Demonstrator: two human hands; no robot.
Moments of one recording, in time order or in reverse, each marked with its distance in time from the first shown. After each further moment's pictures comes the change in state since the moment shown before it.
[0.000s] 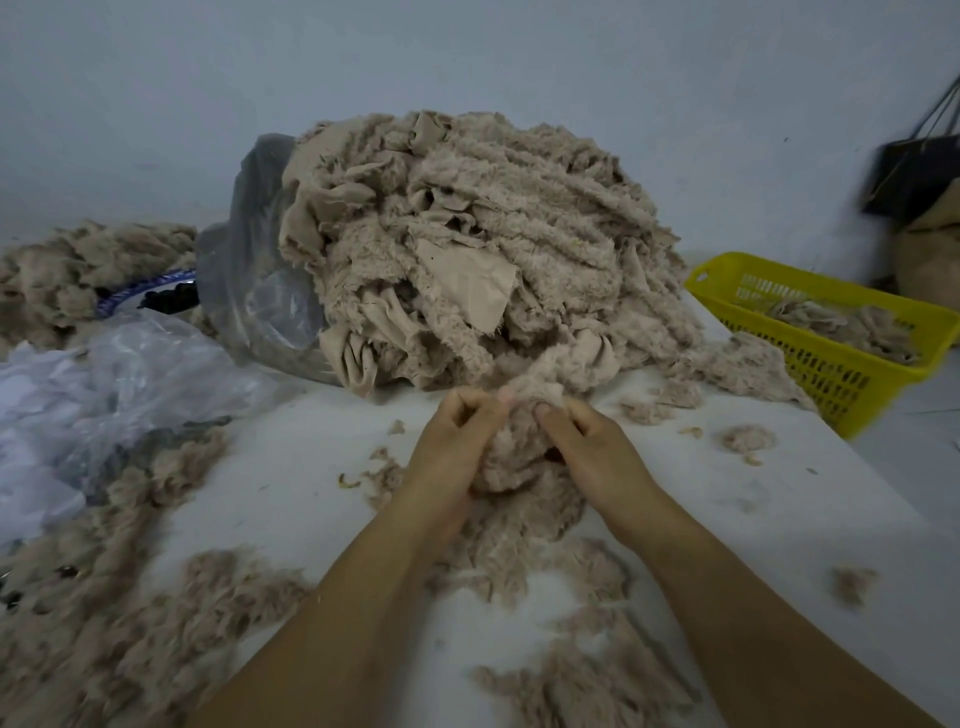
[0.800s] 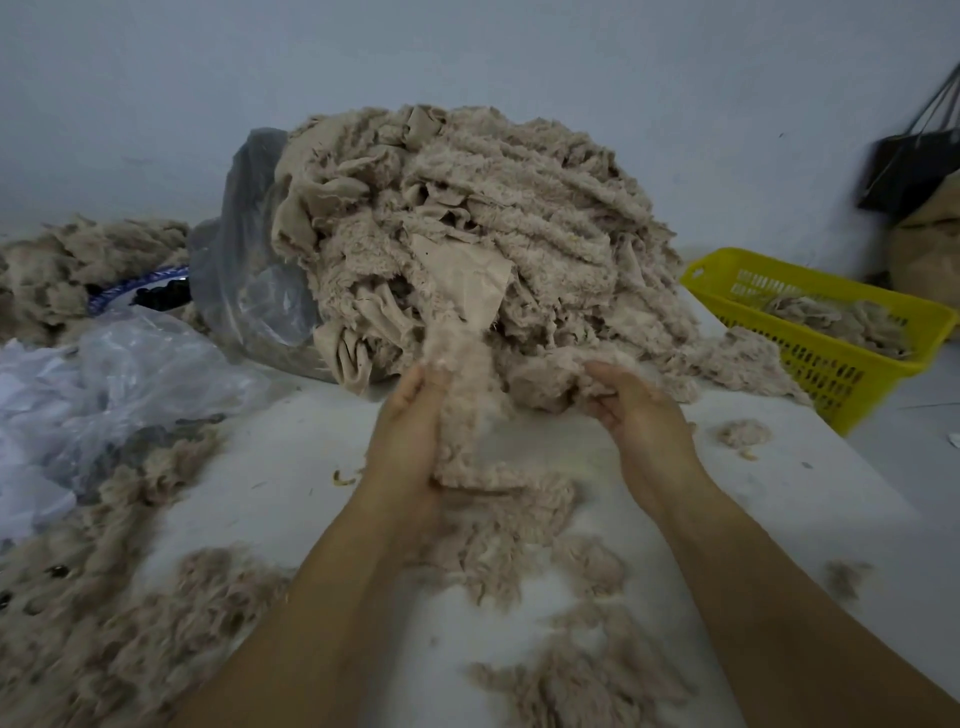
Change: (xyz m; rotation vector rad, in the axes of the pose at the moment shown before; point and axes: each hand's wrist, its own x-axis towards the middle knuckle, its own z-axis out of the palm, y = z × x) left_hand -0.004 0.022 -0.011 -0.186 0.105 0.067; right_hand 0.021 0.001 -0.028 0.452 0.268 0.070
